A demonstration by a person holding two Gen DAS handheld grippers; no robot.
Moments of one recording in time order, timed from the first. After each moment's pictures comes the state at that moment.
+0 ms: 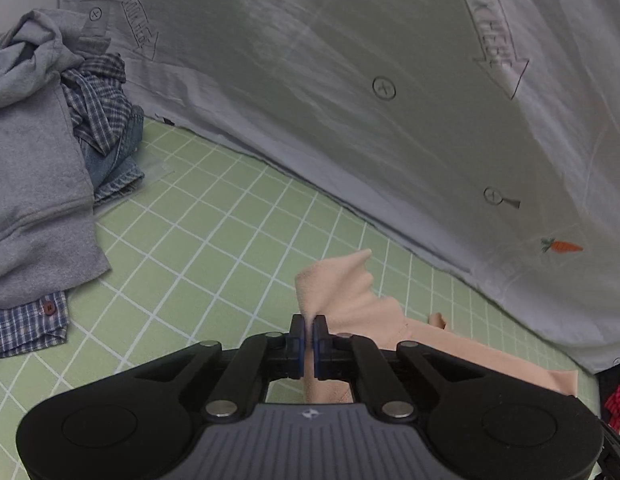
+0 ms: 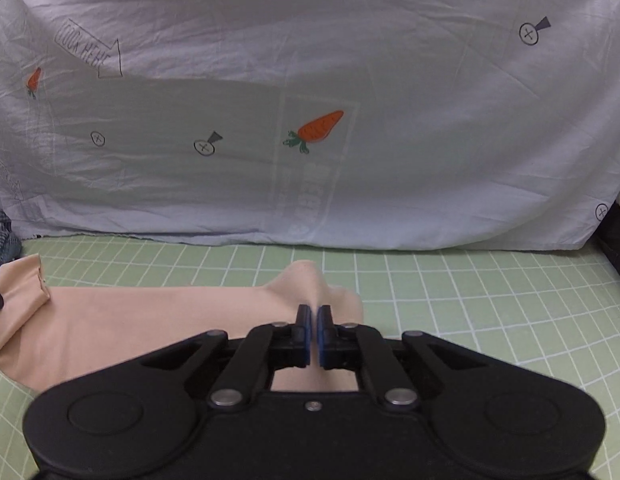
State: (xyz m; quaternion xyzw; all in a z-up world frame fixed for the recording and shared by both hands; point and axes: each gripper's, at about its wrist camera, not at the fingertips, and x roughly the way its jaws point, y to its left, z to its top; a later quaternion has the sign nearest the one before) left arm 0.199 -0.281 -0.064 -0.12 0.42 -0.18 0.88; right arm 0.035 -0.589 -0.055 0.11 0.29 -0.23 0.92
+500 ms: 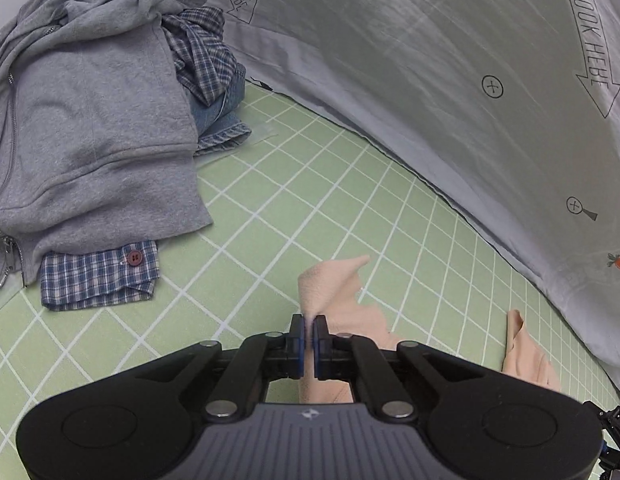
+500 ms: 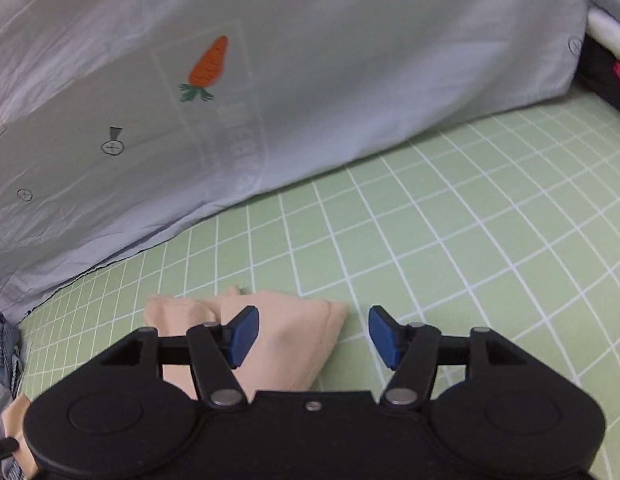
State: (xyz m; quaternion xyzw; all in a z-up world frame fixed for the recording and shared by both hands) left arm 0.204 -0.236 -0.126 -0.14 0.48 -0.10 0.86; right arm 0.047 -0.654 -0.117 0.33 0.34 -0.28 0.84
